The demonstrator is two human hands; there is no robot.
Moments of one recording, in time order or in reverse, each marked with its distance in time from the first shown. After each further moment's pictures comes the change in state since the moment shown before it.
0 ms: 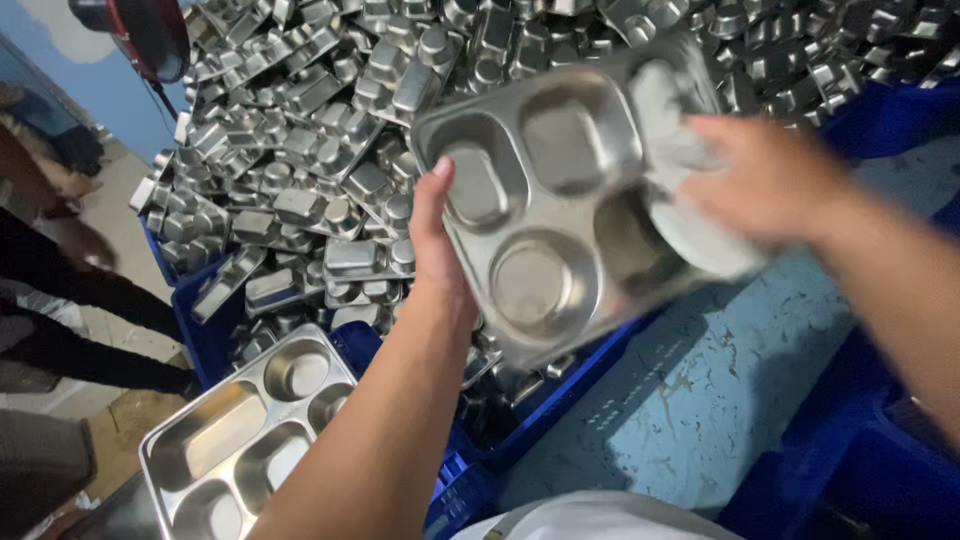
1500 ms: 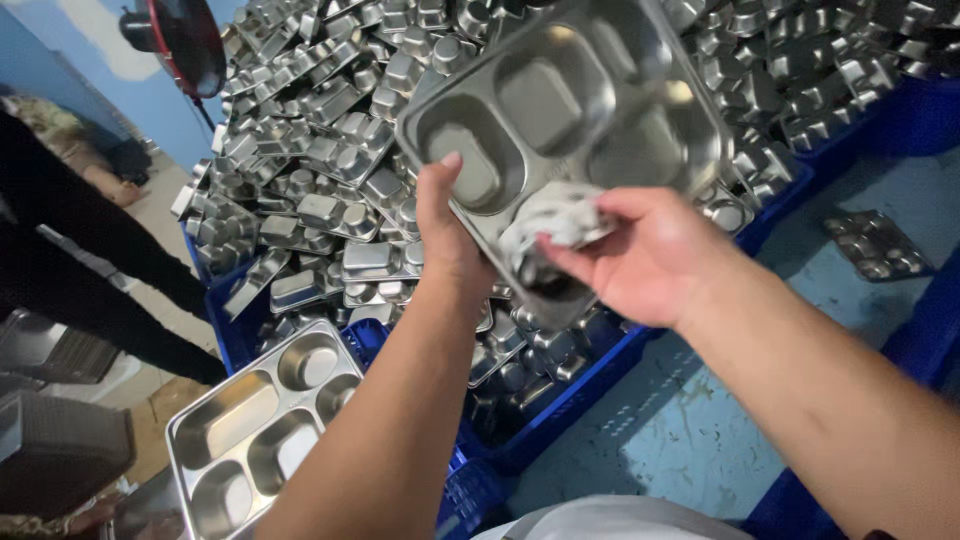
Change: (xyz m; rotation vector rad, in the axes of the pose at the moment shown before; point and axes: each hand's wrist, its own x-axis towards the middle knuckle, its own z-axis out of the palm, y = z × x) left_hand 0.016 -0.013 0.019 -0.123 0.040 0.046; right_hand -0.040 -0.050 0.061 1.864 -0.396 0.226
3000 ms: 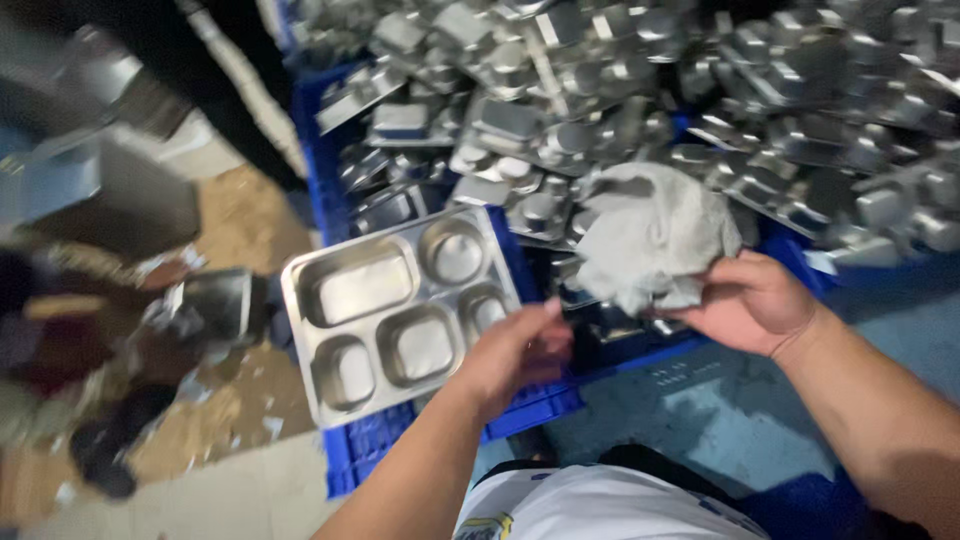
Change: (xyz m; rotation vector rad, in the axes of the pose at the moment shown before) left_hand -0.172 0.038 -0.216 0.413 0.499 -0.604; right_hand 0.122 0.137 -0.045 -0.270 -0.464 0.407
